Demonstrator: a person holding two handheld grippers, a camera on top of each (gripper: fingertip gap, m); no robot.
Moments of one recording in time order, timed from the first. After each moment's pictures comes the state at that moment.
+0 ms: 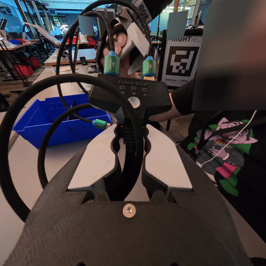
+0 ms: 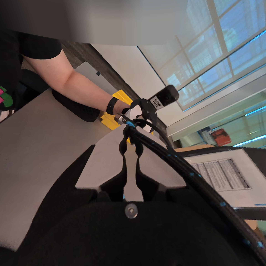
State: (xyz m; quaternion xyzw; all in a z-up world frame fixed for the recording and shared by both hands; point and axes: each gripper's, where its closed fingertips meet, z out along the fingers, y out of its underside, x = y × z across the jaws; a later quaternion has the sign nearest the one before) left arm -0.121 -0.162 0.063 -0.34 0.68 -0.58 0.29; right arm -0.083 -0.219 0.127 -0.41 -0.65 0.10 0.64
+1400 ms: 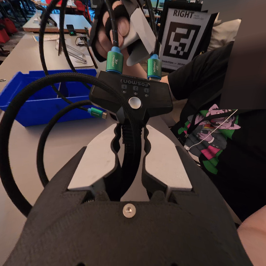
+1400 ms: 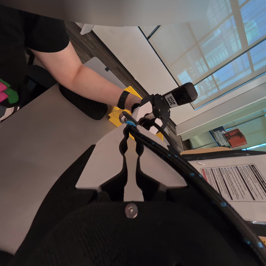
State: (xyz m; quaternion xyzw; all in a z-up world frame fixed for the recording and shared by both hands) left arm -0.139 -0.153 0.044 -0.37 0.71 -0.55 0.23; right arm -0.103 -0.213 0.102 -0.42 -0.67 0.12 0.60
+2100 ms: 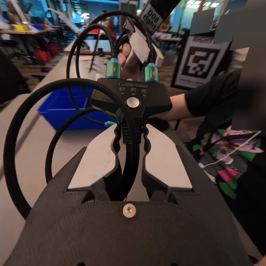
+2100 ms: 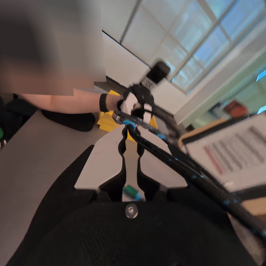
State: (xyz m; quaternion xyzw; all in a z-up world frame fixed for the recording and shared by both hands) left arm -0.132 -0.130 0.069 -0.41 0.66 -0.55 0.31; right arm -0.081 -0.180 0.120 -0.51 -0.56 0.18 0.64
